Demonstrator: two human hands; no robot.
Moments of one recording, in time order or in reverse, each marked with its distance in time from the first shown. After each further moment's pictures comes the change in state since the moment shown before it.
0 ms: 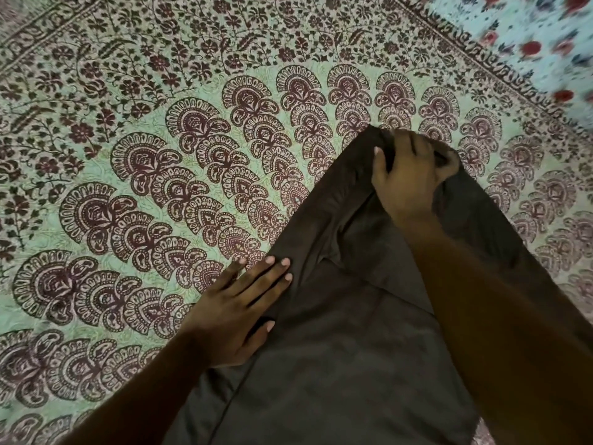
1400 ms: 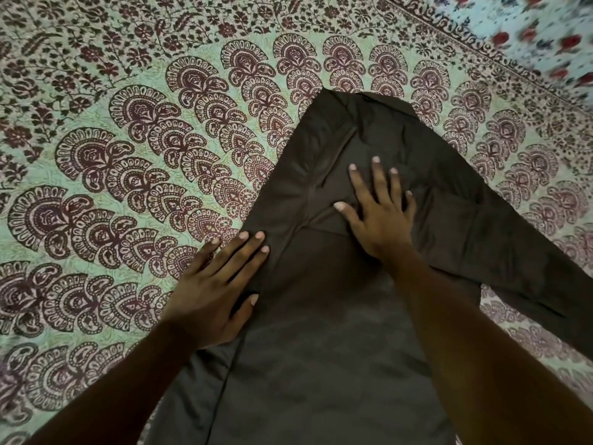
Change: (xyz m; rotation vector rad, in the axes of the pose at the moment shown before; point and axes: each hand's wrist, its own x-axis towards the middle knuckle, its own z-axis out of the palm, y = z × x) left_hand -0.002 -0.001 0.006 0.077 0.051 0.021; right_hand -0.140 0.056 0.004 -0.031 -0.376 0.062
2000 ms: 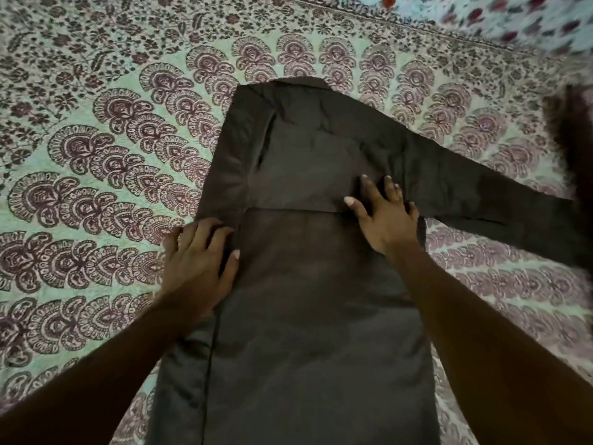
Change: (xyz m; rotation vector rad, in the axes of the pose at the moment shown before) left_hand 0.037 0.039 -0.024 0.011 0.083 -0.094; right_hand -0.102 0.078 -0.029 0.273 -0.105 0.388
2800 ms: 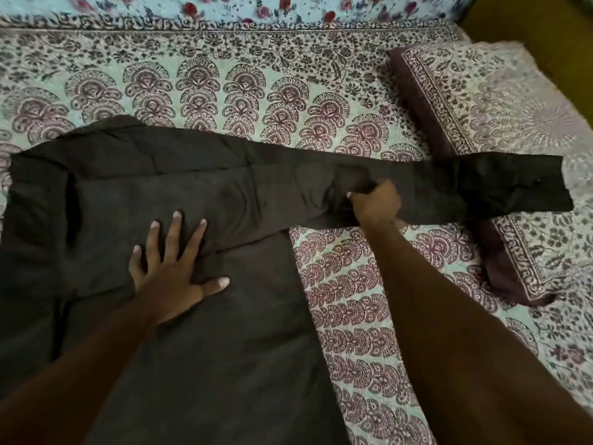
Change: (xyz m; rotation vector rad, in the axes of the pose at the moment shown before) left_hand 0.144 0.172 0.063 0.033 -0.501 0.050; right_hand 0.048 0.211 -0.073 0.543 0.419 0.781
